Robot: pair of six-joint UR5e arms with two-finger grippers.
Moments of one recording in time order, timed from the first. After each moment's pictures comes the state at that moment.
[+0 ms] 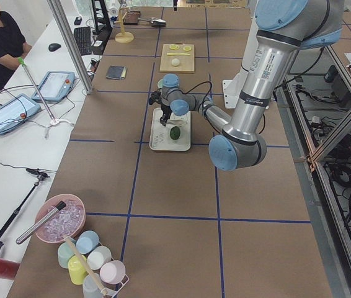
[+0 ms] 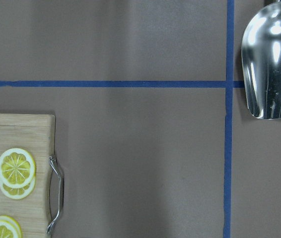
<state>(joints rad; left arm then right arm) -0.62 -1.98 -1.62 -1.94 -1.91 -0.77 1.44 -1.71 1.82 -1.44 2.42 0.26</state>
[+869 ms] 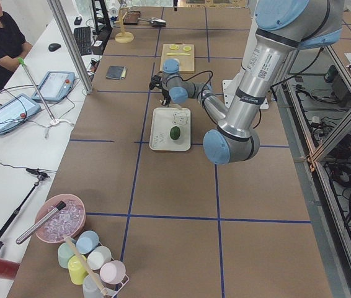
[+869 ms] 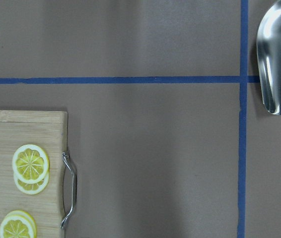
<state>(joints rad) -0.63 -2.10 -1.66 -1.95 -1.97 -0.92 1.44 -1.70 1.82 -1.44 2.47 0.26</state>
